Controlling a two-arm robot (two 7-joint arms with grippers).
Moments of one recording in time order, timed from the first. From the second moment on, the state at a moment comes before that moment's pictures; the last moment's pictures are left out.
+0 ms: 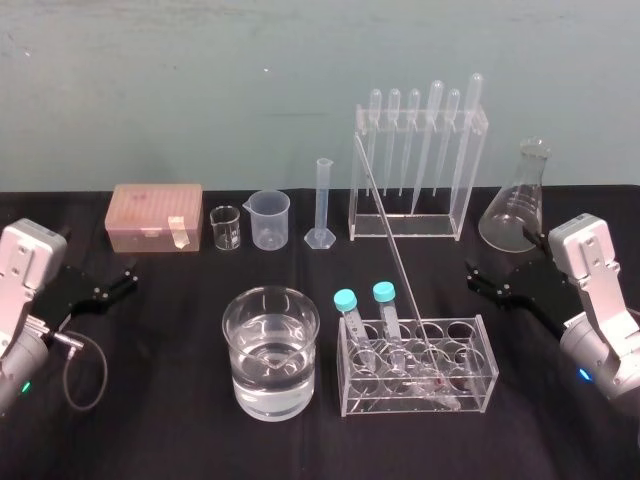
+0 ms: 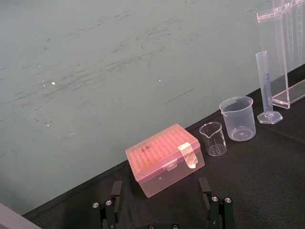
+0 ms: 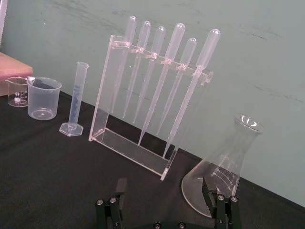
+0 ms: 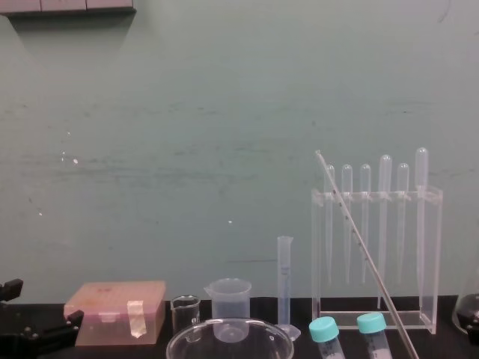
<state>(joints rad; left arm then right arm) -0.20 0.60 0.45 -1.41 -0.25 -0.12 0.03 0.20 0.60 -0.45 -1.41 0.25 -0.12 -0.03</state>
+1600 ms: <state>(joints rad) -0.20 0.60 0.45 -1.41 -0.25 -0.12 0.03 0.20 0.60 -0.45 -1.41 0.25 -0.12 -0.03</state>
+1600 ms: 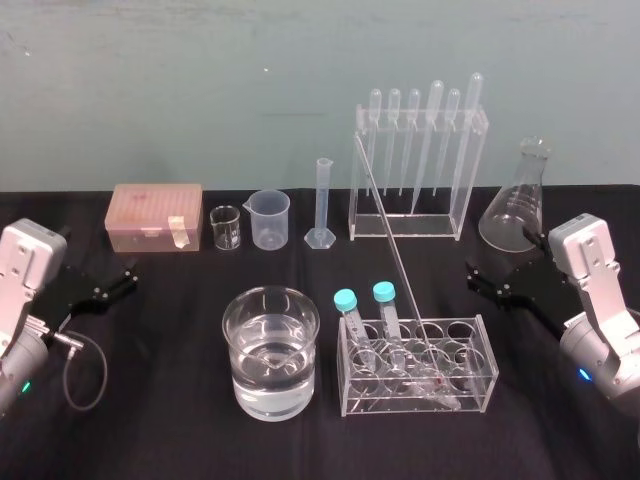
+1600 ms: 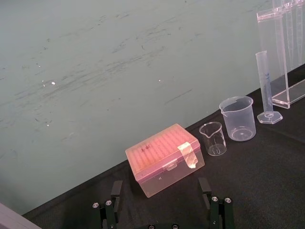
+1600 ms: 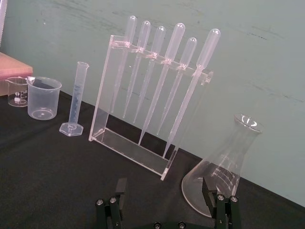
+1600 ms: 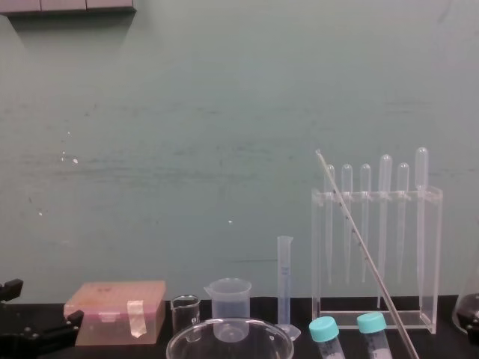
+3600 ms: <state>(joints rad) -0.20 0.60 0.45 -1.41 -0.25 -0.12 0.03 0.55 0.61 -0.55 -1.55 0.68 0.45 0.44</state>
